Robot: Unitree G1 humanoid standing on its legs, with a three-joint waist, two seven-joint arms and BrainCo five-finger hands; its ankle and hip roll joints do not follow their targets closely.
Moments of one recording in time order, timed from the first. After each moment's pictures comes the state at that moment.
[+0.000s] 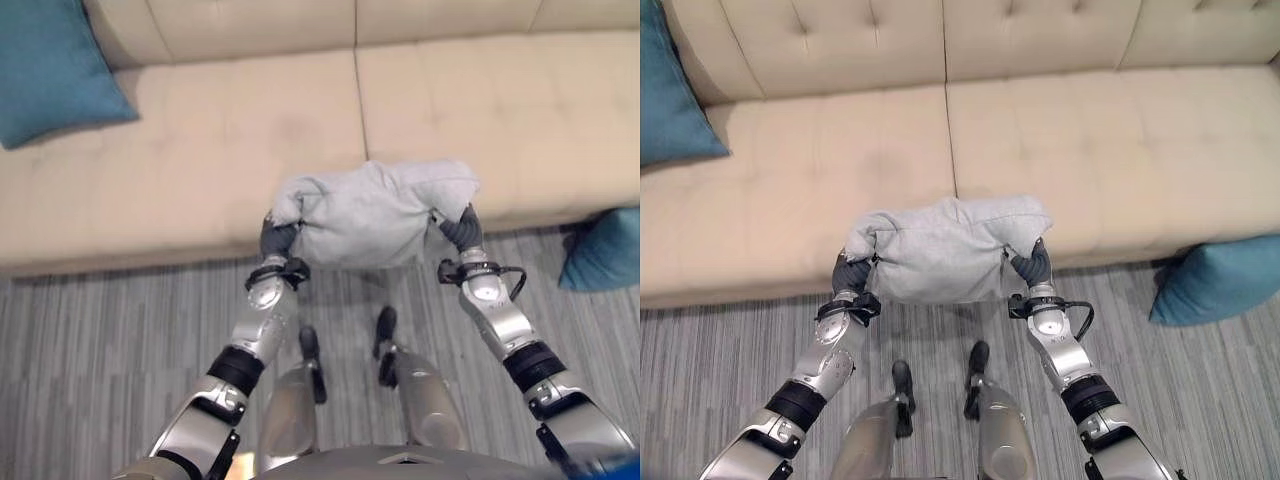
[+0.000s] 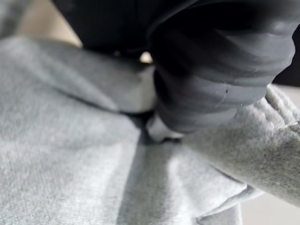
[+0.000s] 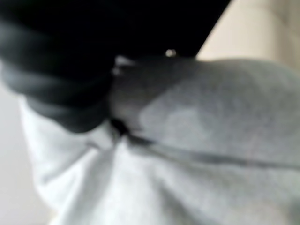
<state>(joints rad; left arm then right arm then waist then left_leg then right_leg) -0.33 0.23 -0.35 0.42 -0.71 -0.28 0.35 -0.34 -0.35 0.35 0.41 0.29 -0.22 -0.34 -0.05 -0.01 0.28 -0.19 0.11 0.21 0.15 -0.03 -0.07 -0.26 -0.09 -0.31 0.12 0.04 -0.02</state>
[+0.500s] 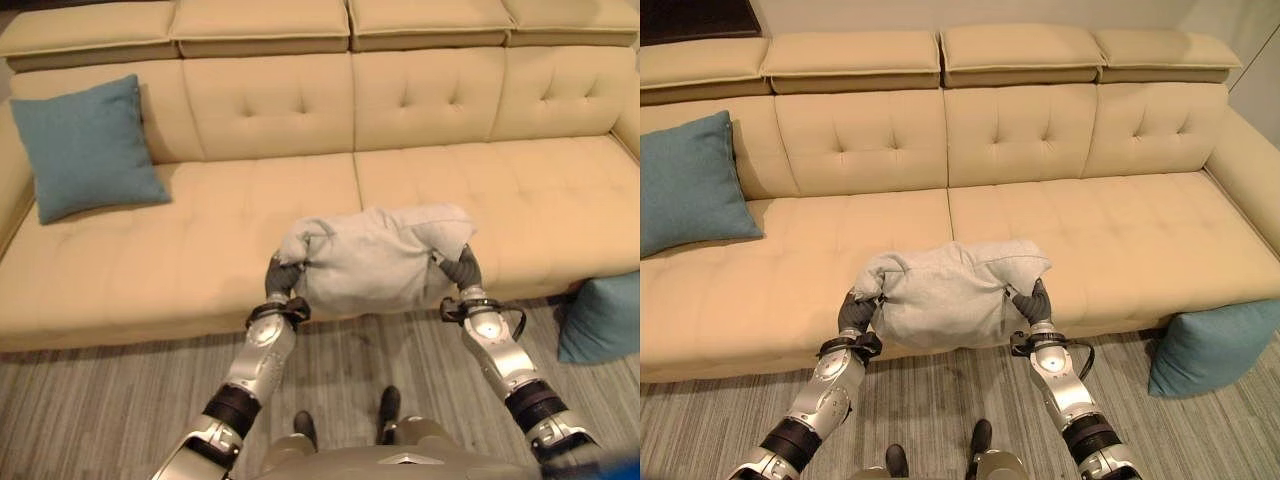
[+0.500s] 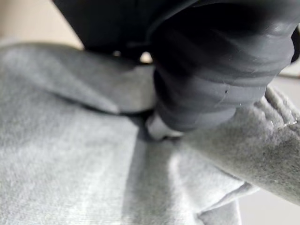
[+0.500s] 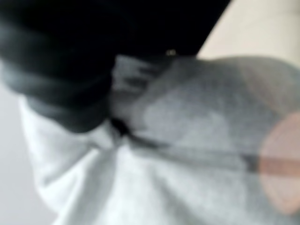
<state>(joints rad) -0.17 0.22 -0.37 0.41 -0.68 -0.22 0.30 -0.19 -0.32 0.33 0.40 0.26 -0.18 -0.29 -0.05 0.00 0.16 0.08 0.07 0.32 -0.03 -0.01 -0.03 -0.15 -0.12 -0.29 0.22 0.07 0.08</state>
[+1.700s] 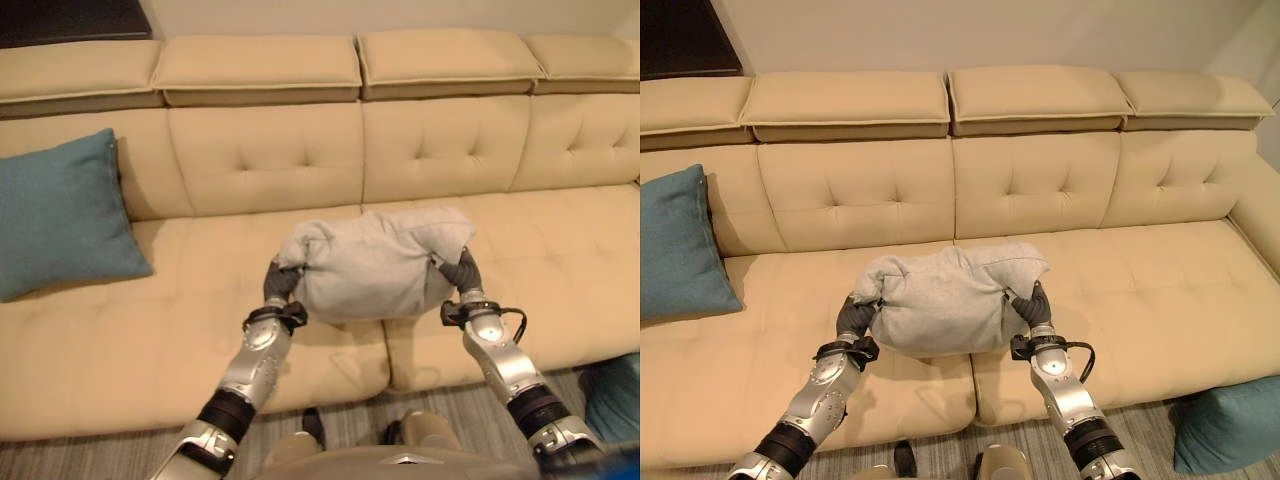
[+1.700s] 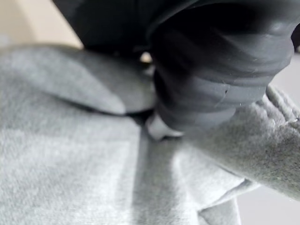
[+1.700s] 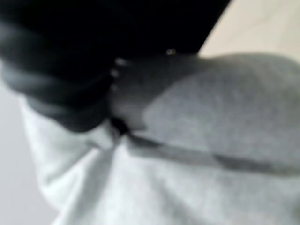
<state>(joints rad) -0.15 0.26 -0.34 0.38 -0.68 -0.21 0.27 -0.17 -0.31 0.33 0.35 0.26 -0.16 -0.28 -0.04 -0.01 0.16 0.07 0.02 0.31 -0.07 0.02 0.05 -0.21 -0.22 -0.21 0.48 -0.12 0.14</state>
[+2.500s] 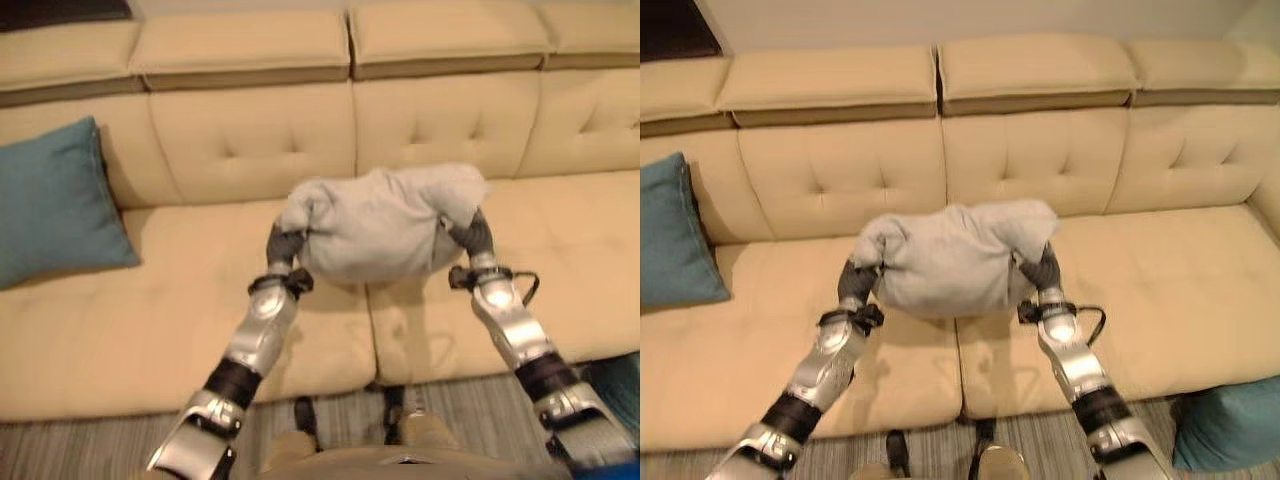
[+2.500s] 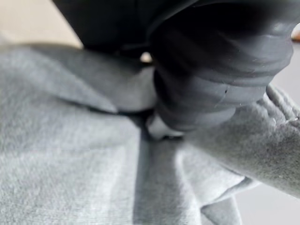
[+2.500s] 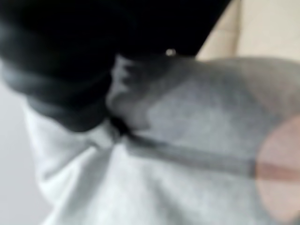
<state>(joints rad) -0.38 0.25 -0.32 0.33 -0.63 -0.21 0.36 -0.43 -0.40 0.31 0.32 0.23 -0.16 -0.32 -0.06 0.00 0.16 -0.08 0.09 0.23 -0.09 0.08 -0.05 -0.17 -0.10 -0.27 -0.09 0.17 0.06</state>
